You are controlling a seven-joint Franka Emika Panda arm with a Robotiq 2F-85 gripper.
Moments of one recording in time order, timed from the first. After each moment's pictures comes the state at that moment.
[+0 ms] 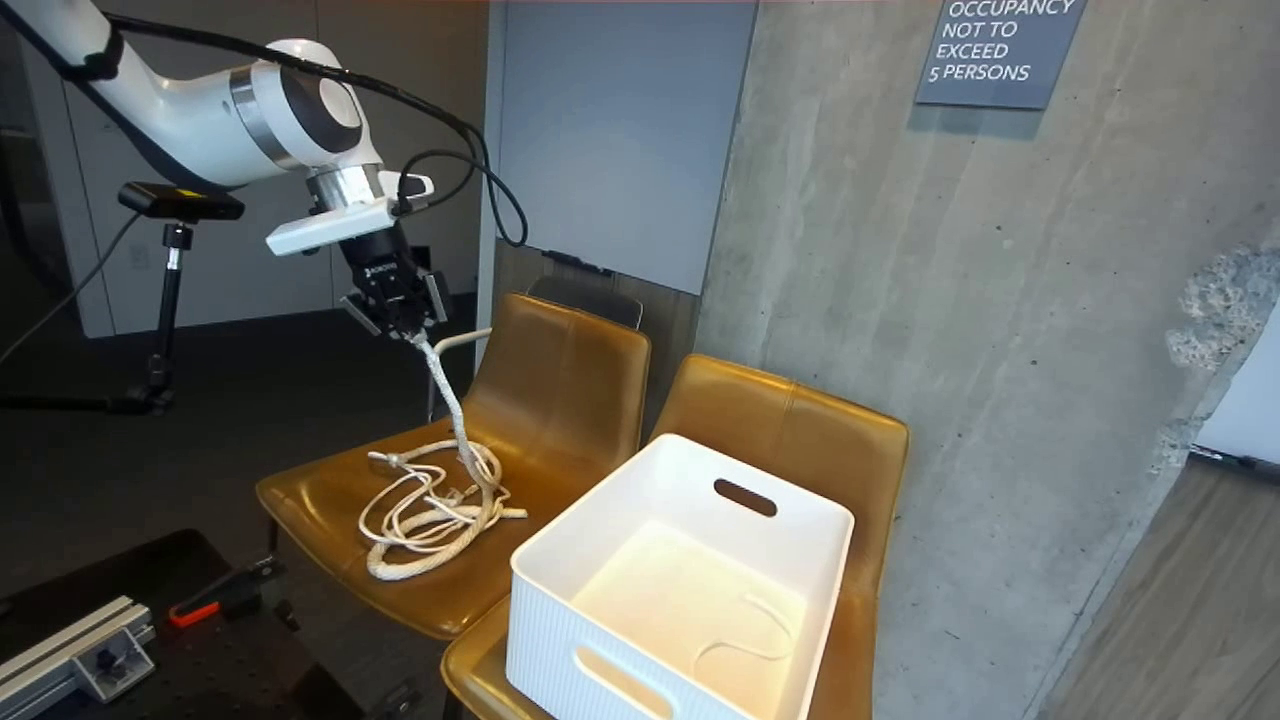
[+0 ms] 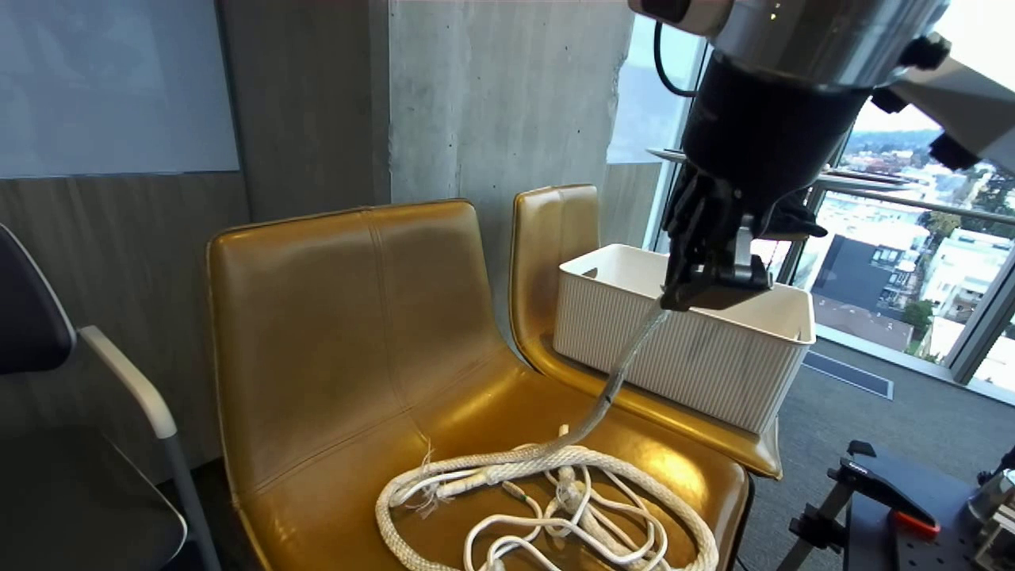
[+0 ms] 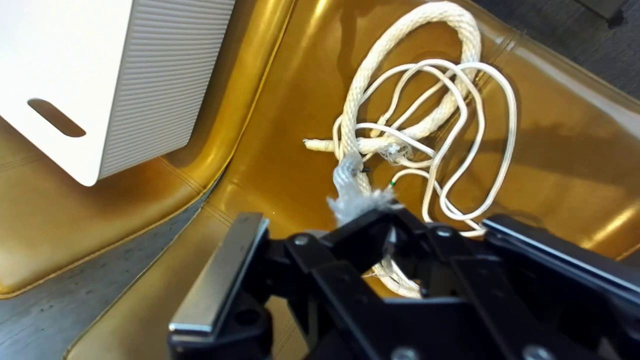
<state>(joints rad) 0.20 0.03 0.19 -2.20 -0.53 2.26 0.09</state>
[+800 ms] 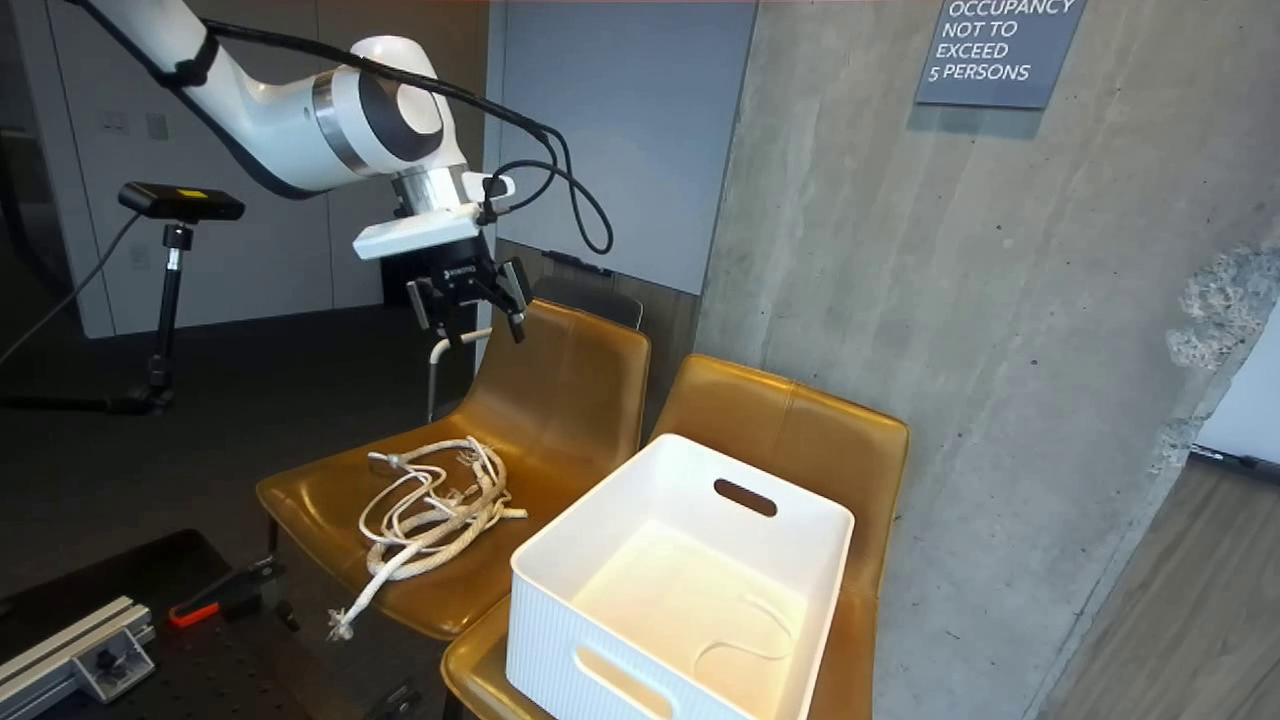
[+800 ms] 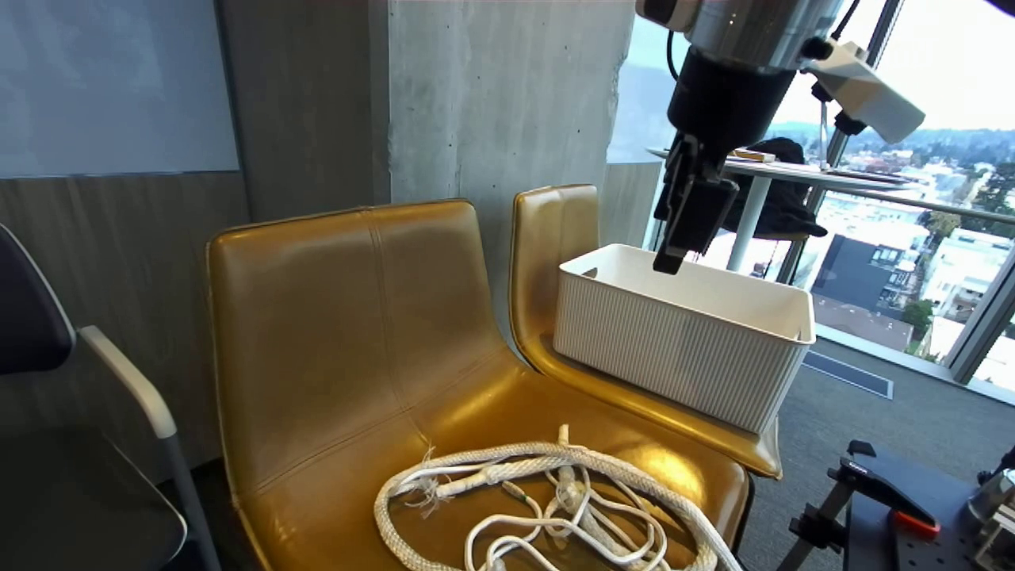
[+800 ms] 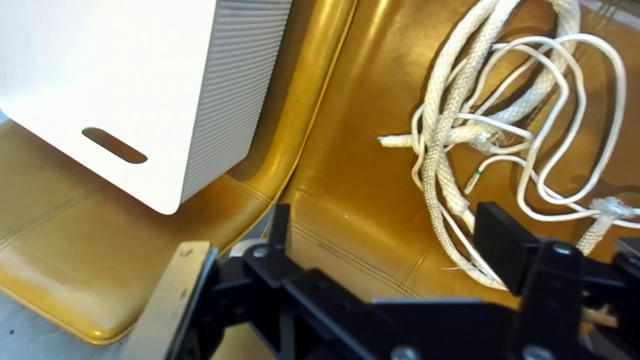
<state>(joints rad) 0.09 0.06 0.09 -2.14 -0.47 2.33 -0.03</state>
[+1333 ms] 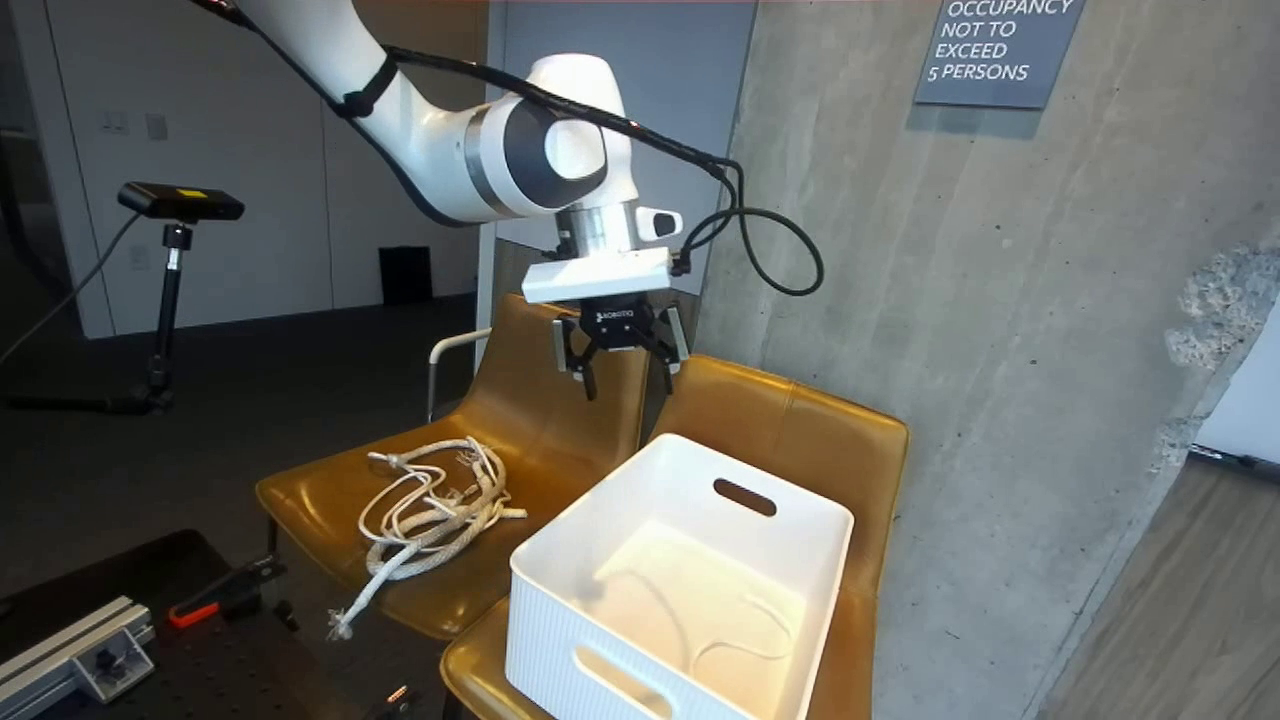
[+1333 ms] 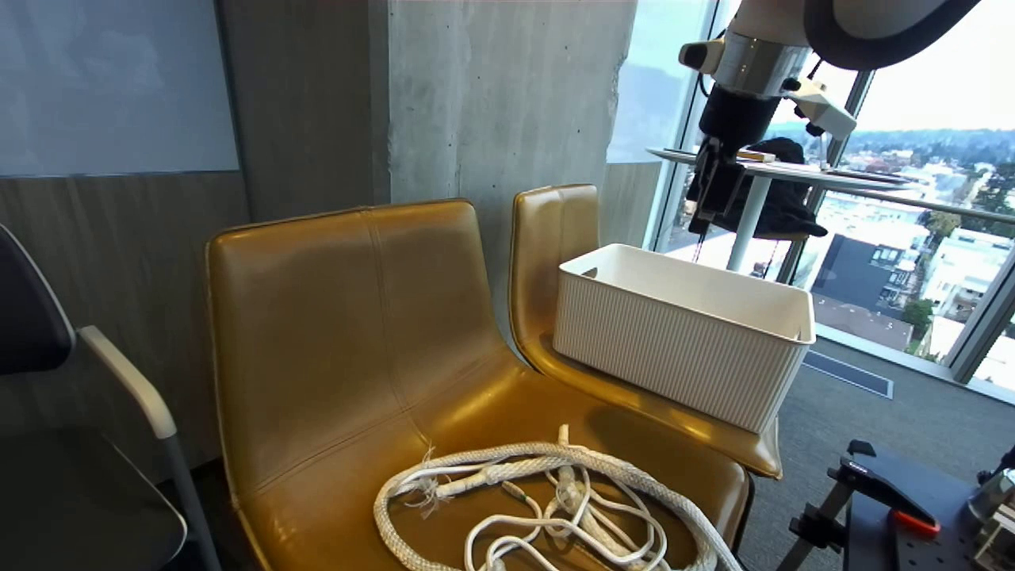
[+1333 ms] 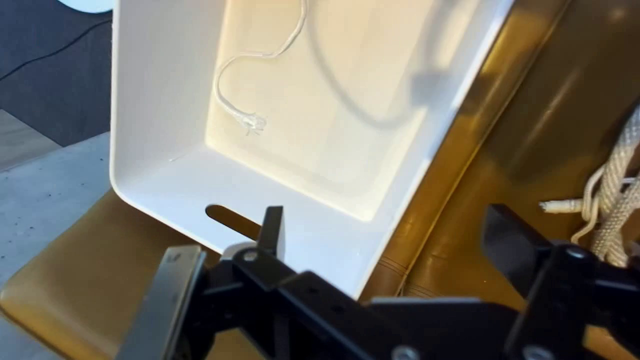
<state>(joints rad) -0.12 0.18 -0.06 -2.00 -0.29 2.40 -0.47</state>
